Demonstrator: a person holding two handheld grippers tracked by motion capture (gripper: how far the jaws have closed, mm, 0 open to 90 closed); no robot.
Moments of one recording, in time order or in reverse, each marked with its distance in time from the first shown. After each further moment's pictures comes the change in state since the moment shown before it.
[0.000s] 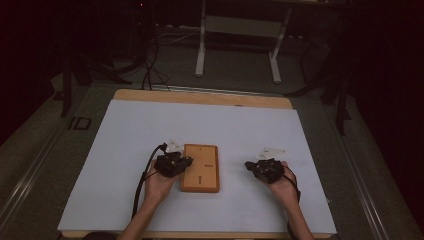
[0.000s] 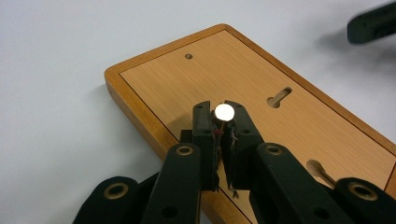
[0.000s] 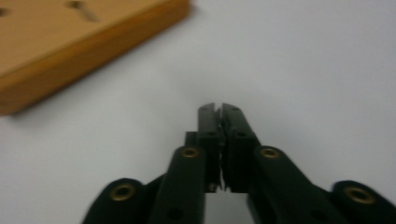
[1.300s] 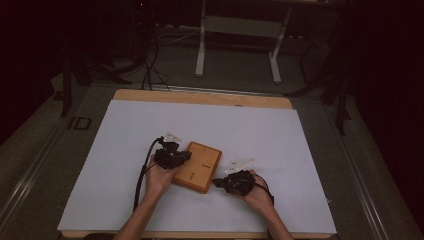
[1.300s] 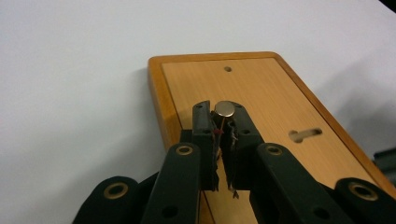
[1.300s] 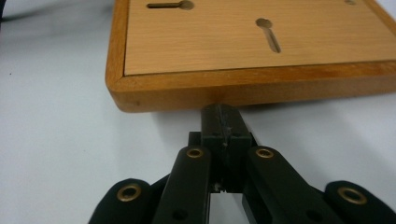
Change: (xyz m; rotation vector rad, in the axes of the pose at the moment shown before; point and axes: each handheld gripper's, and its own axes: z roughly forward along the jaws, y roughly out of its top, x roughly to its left) left arm 0.017 0.015 0.005 0.020 0.004 -0.114; right arm 0.073 0.021 0.037 -0.005 0.304 -0.081
